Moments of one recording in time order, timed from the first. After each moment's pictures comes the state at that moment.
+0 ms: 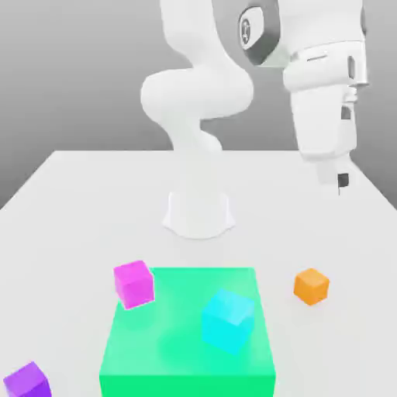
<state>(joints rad) 0.46 -0.30 -0.04 -2.66 -0.03 2.66 -0.08</state>
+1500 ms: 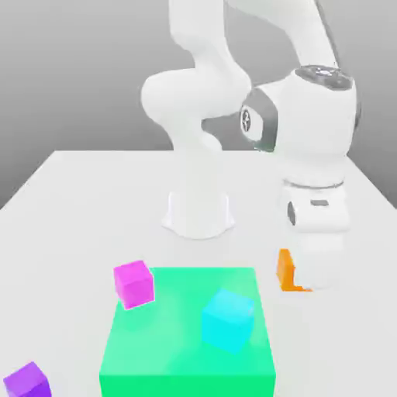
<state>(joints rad) 0.39 -0.09 -0.16 -2.55 -0.03 2.46 -0.29</state>
